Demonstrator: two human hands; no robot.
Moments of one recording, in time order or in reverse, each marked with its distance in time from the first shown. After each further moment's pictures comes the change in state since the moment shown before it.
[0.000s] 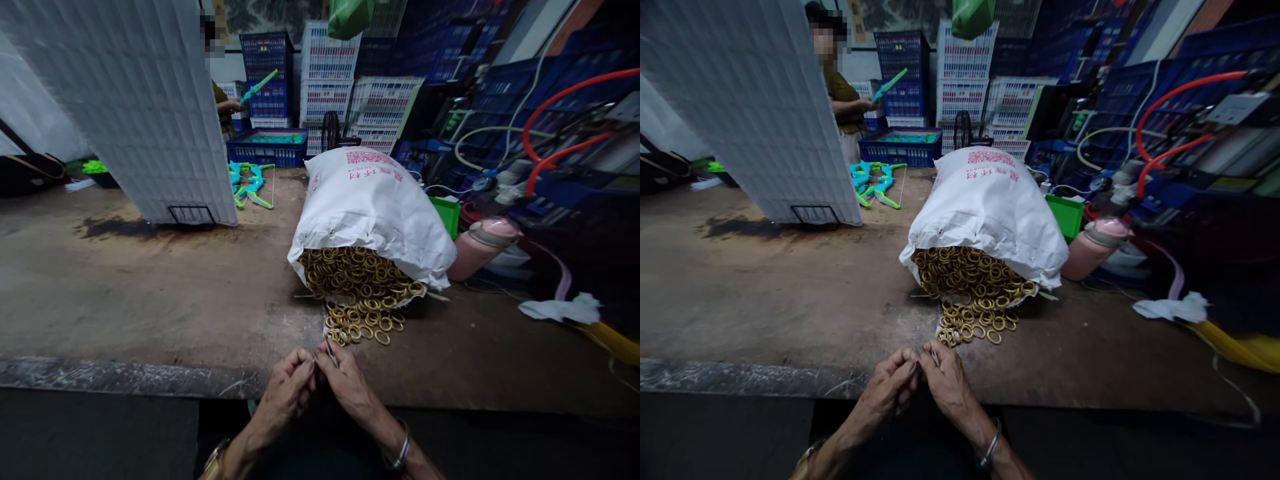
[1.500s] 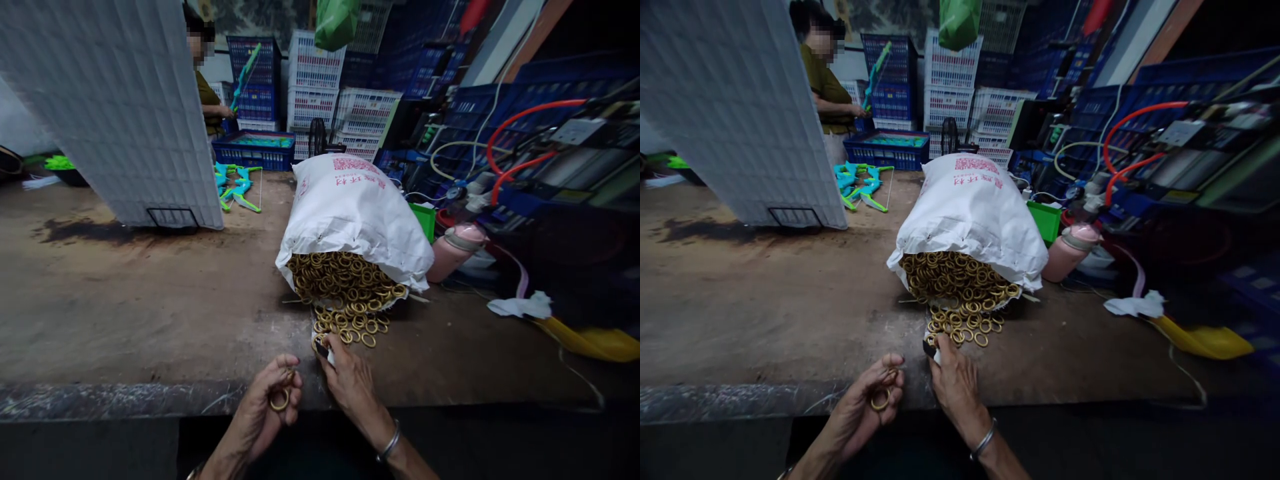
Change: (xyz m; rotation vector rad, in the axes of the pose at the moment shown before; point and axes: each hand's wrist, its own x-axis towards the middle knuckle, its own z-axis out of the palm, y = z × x) left_hand -0.006 0.007 -0.009 -0.489 -0.017 -0.139; right_hand 0.001 0.028 -0.018 -0.808 0.238 -0.078
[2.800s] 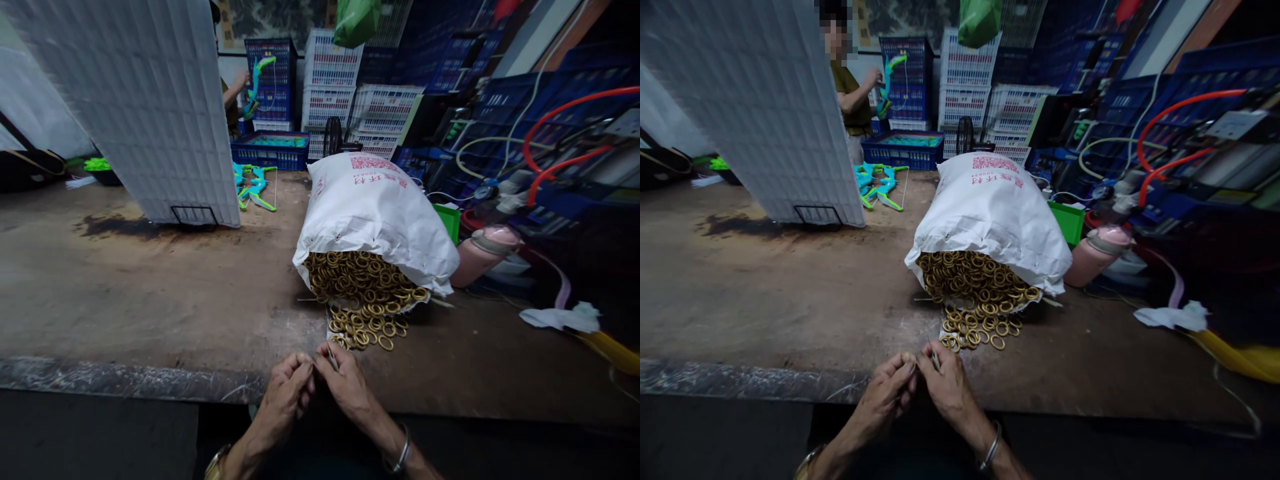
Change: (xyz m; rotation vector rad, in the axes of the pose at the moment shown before) left_hand 0.009 -0.009 -0.005 0.511 0.107 0.130; right_hand 0.006 -0.037 -0.001 0.779 -0.204 0.107
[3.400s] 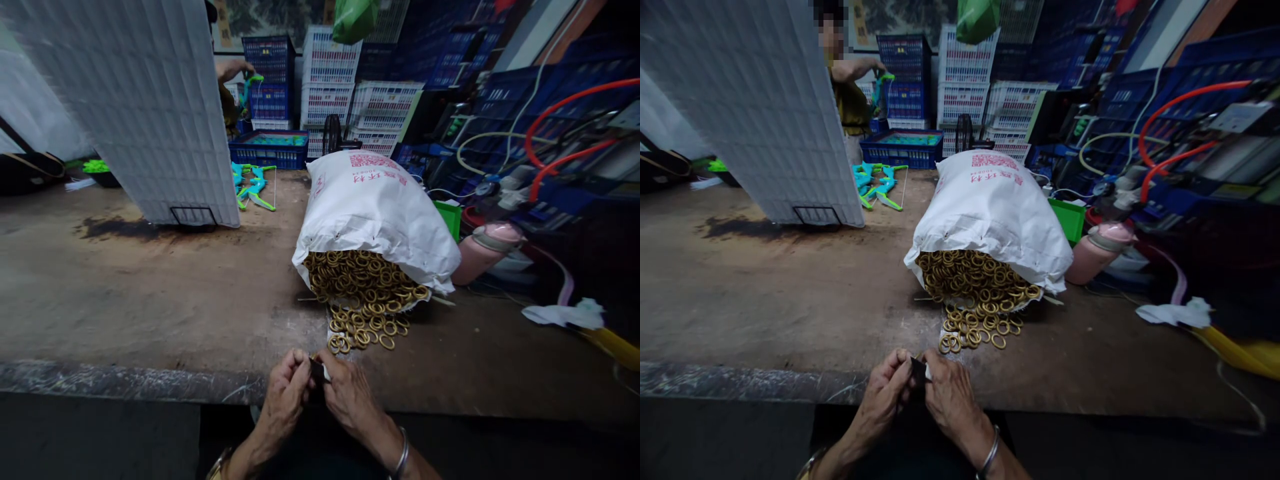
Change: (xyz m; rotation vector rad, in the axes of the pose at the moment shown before) left_hand -0.002 0.011 0.008 0.080 0.117 0.117; right_hand -0.012 0.013 -0.002 -0.638 -0.119 -0.201
